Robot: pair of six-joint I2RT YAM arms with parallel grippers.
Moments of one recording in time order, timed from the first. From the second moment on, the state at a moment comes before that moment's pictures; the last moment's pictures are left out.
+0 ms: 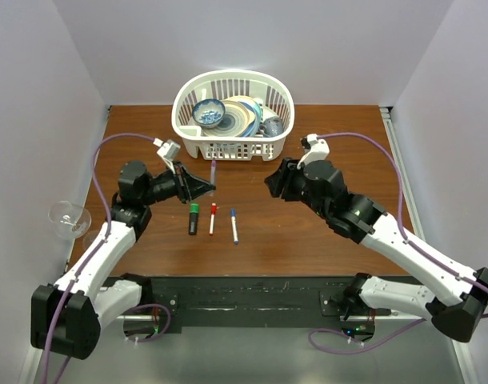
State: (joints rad) left arm -0.22 1.02 0.63 0.23 0.85 -0.52; right arm 0.83 1.05 1.05 -0.38 0.30 0.65
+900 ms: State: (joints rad) left arm -0.20 0.81 0.60 0.03 0.65 -0.33; right arm 0.31 1.55 1.02 -0.51 -0.39 -0.90
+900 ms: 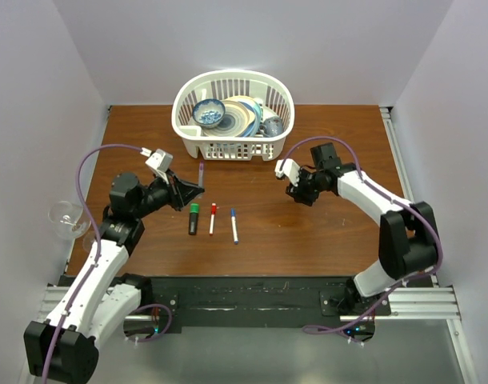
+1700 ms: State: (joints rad) left arm -0.20 0.80 0.60 0.01 0.61 -0.32; right arm 0.27 1.81 1.17 -0.60 -0.44 -1.15
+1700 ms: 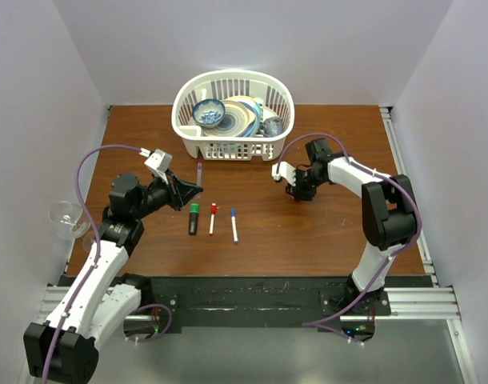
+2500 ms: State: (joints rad) left arm -0.20 0.79 0.60 -0.01 0.59 -0.31; right arm 0.30 1.88 1.23 -0.59 -0.31 -0.92
